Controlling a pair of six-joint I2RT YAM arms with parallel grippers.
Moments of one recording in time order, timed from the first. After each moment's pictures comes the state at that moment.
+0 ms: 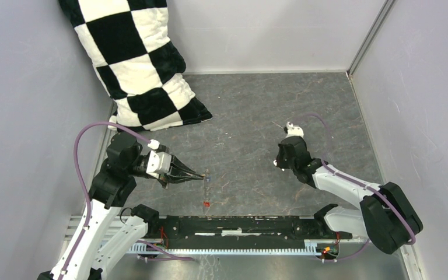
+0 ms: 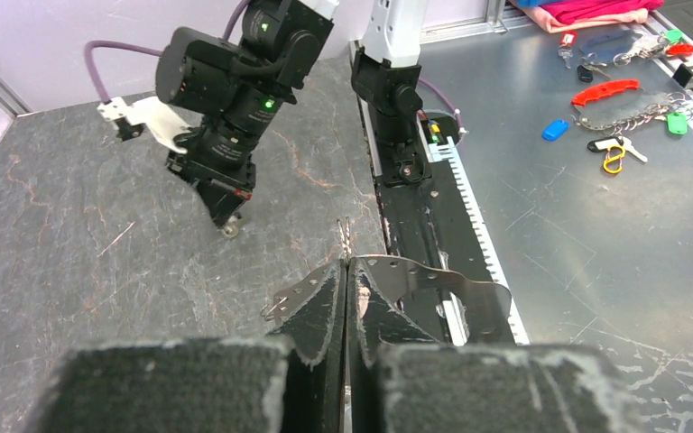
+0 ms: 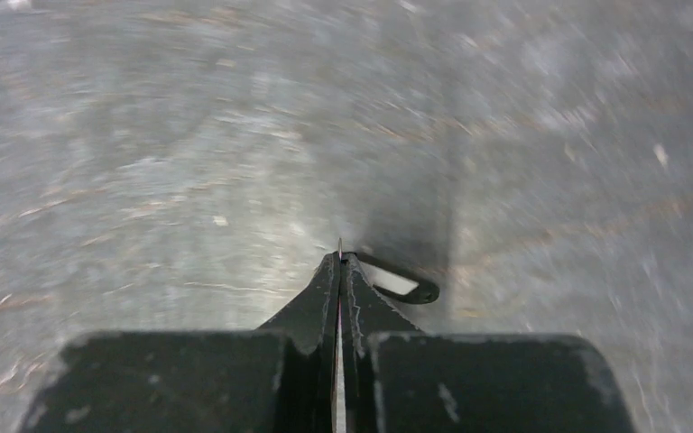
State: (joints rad) left arm -0.40 0.63 0.88 -0.49 1.27 0.38; right arm 0.53 1.19 0.45 -0.03 0.25 0.51
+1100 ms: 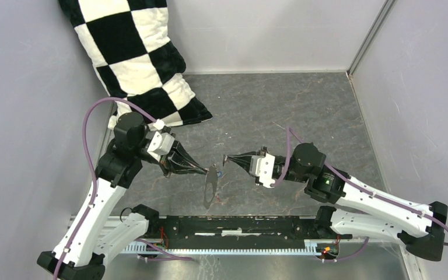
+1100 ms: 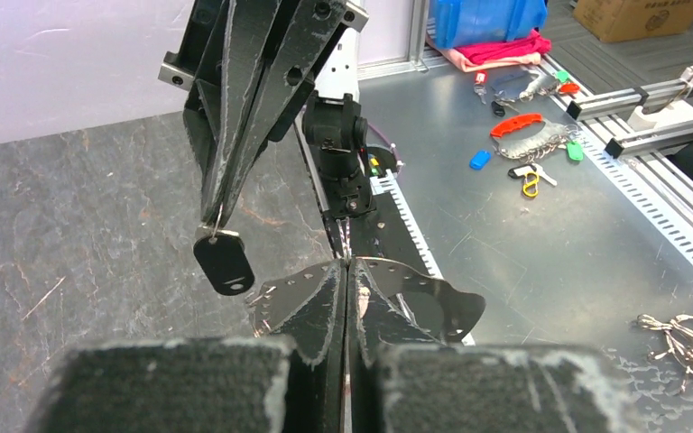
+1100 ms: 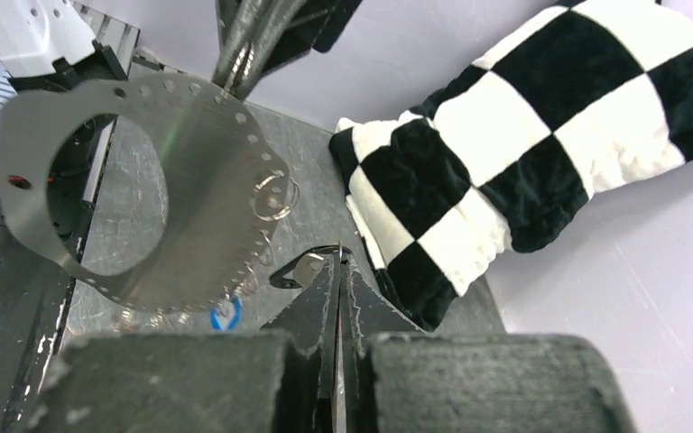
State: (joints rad) left arm -0.40 0.81 1.00 -0.45 1.45 0.30; right arm 1.08 0.88 0.80 0.11 -0.29 -0.58
